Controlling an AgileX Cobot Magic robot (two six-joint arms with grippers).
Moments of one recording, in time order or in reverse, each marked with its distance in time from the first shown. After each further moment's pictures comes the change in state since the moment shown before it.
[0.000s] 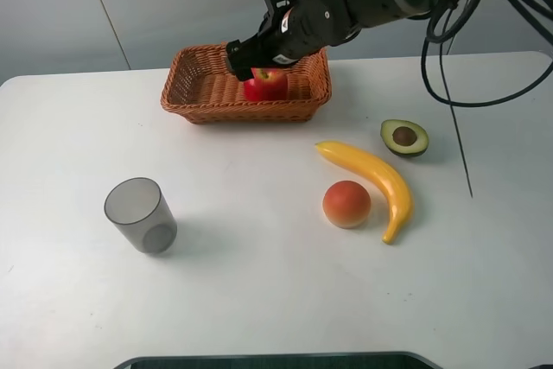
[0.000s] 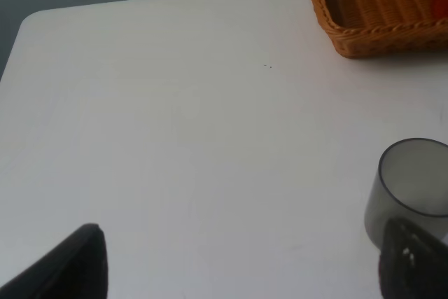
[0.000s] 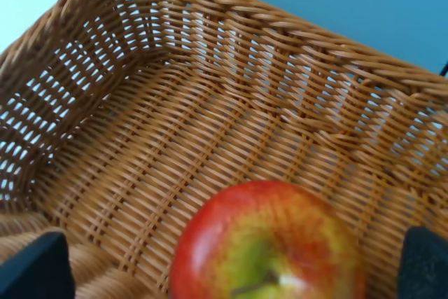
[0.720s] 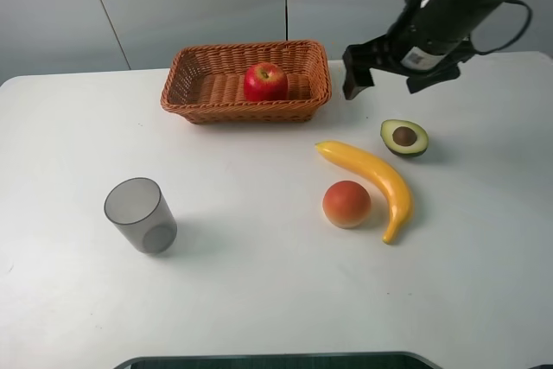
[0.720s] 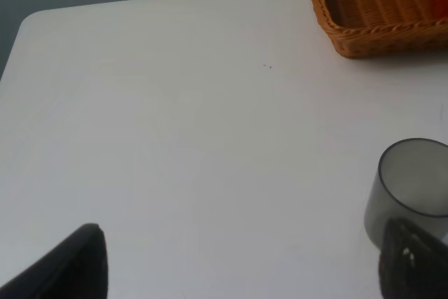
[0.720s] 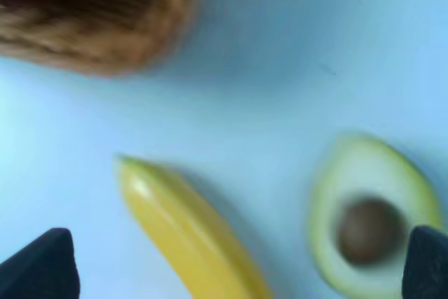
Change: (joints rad) left arm 0.000 0.000 0.000 0.000 0.000 0.000; right arm -0.273 -0.419 0.351 0.203 0.483 -0.073
